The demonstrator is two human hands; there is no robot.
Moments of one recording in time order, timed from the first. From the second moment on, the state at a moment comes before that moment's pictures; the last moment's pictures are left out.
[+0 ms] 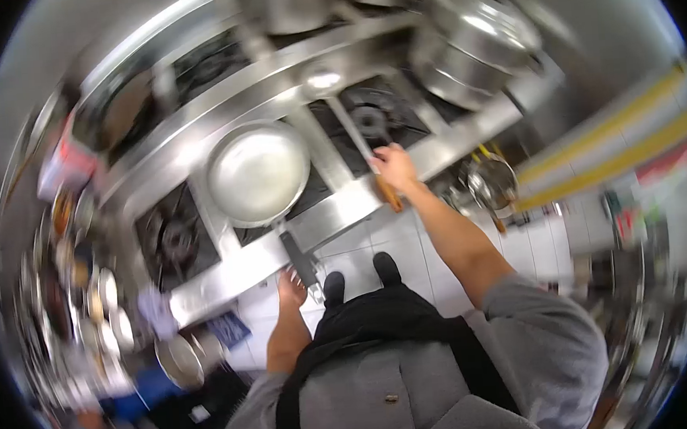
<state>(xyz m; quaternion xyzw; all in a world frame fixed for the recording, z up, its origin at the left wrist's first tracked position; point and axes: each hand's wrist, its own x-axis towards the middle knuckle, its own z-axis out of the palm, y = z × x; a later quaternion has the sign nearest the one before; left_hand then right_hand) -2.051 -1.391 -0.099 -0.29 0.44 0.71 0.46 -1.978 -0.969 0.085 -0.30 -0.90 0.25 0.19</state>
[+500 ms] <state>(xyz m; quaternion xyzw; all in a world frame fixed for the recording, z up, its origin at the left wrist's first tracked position) -2.035 -1.241 -0.112 -0.03 0.54 0.49 0.68 -1.488 -1.261 0.426 -0.72 -0.53 -0.38 0.21</state>
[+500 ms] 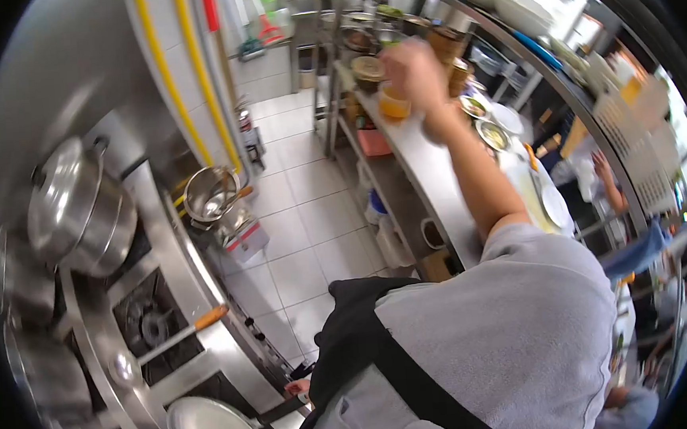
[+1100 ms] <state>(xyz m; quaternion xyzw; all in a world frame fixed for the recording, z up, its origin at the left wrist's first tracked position) -2.023 -1.258 -0.115 0.00 0.56 0.46 0.69 -1.416 -1.400 0.514 -0.76 -0.38 0.17 0.50</state>
